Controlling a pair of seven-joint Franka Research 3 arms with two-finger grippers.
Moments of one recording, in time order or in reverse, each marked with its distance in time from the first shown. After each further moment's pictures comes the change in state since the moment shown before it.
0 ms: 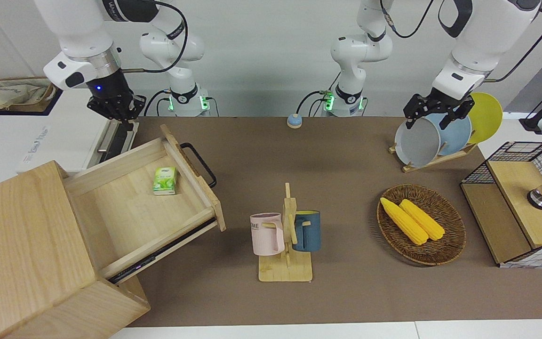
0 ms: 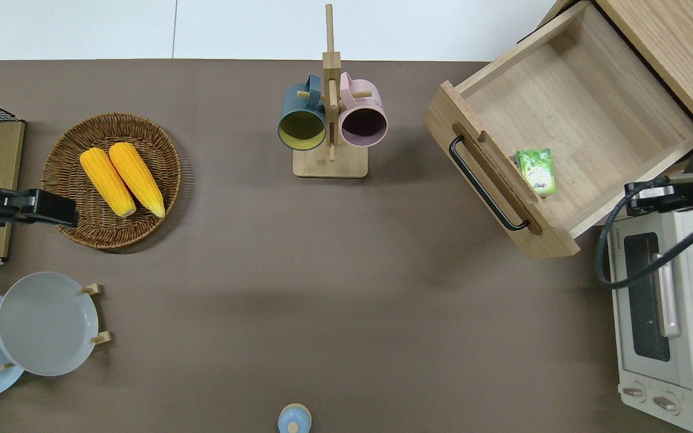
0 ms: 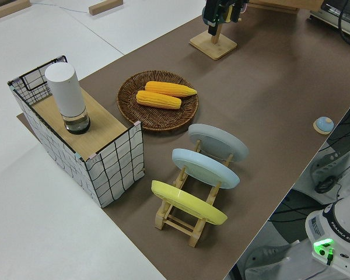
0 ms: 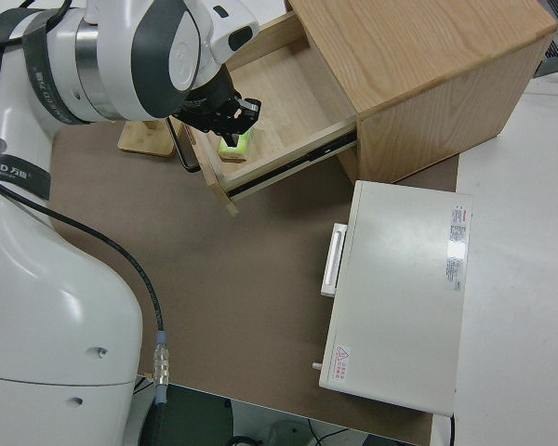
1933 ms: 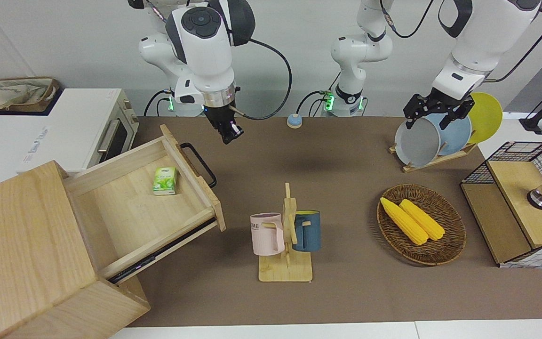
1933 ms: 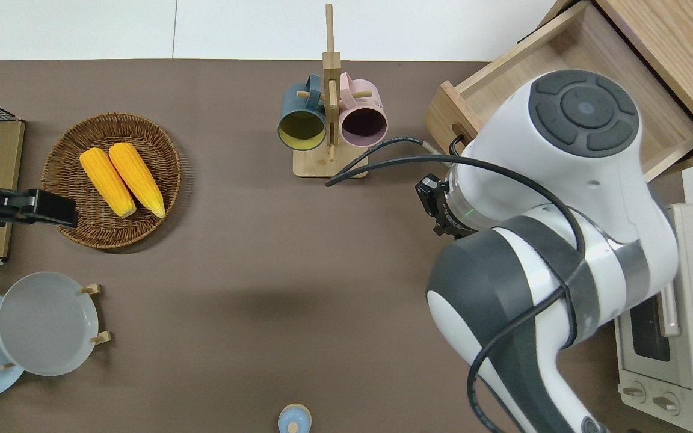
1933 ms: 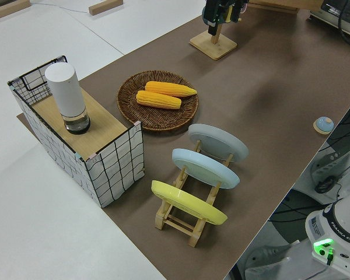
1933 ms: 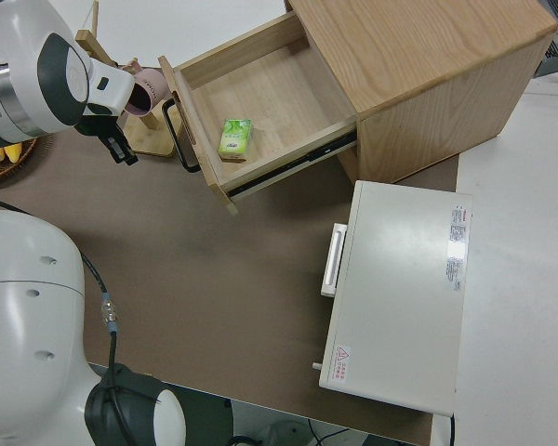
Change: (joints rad) left arm 0.000 0.000 0.000 0.000 0.000 0.000 0.000; right arm 0.336 0.165 -0.002 -0.025 0.060 0.122 1.179
